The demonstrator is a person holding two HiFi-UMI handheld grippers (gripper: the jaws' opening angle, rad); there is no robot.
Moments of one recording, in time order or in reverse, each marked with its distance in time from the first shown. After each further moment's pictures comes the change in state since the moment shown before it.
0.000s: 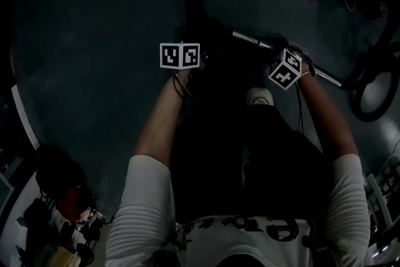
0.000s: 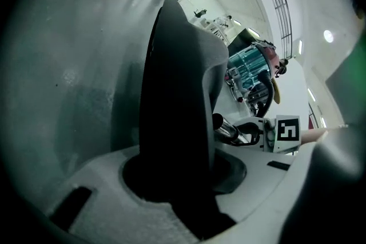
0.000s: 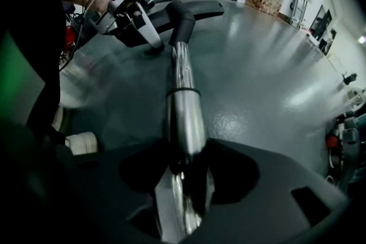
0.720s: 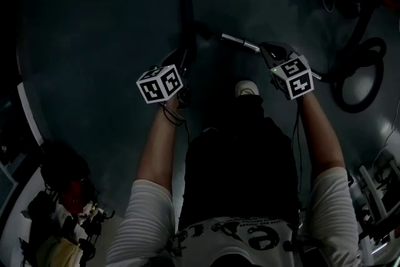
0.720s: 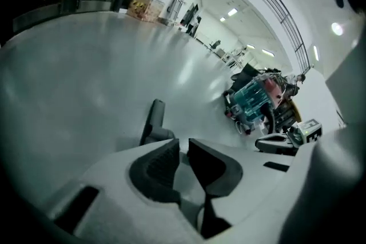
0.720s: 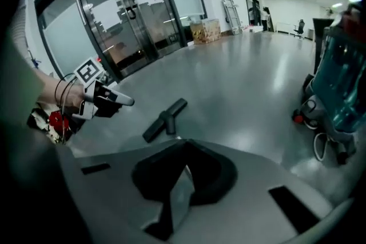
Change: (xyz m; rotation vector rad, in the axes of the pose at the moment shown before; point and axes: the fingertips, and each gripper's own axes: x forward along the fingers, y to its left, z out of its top) left arm -0.159 -0.071 0.048 -0.066 -0.311 0.248; right arm -0.191 -0.030 0.069 0.513 -0.438 0.007
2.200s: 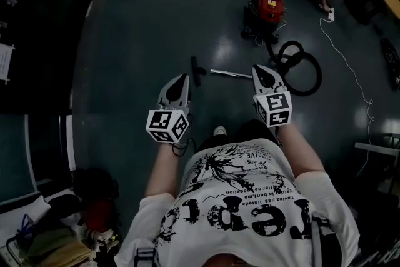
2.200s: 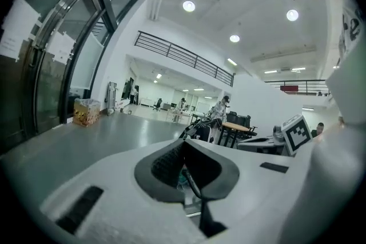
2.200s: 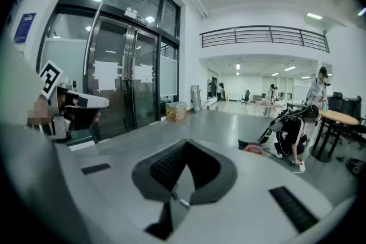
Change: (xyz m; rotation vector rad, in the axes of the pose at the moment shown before) left arm -0.709 -0.453 0.113 0.596 -0.609 -0.329; right arm -0.693 0.349 0.219 0.006 -0.632 -0.494
